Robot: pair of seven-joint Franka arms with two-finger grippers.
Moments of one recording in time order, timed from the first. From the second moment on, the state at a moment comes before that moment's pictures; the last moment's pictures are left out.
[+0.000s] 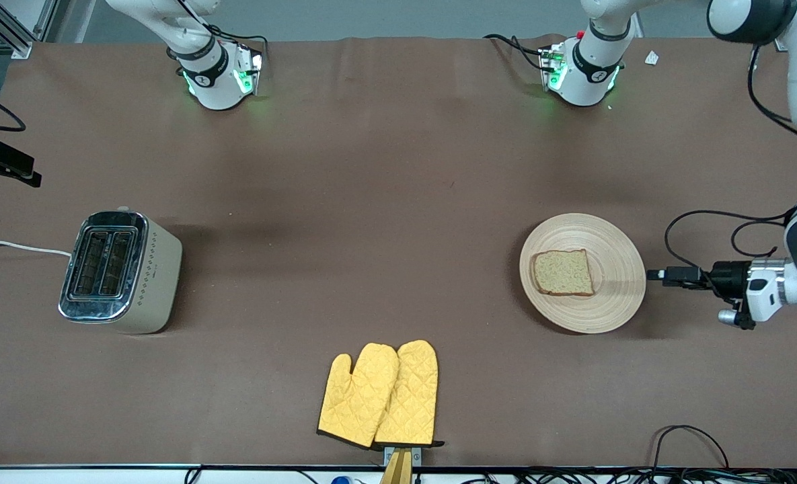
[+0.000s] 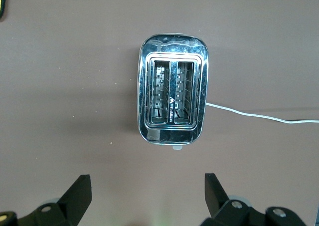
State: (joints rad) left arm 0.35 0.78 -0.07 -1.46 -0.58 1.72 0.64; right arm -0.06 0.08 -0.03 -1.43 -0.04 1.44 -0.13
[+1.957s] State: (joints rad) left arm -0.14 0.92 -0.40 -1.43 -1.01 2.26 0.53; right arm -0.09 0.08 -0.04 -1.43 -0.04 1.45 -0.13
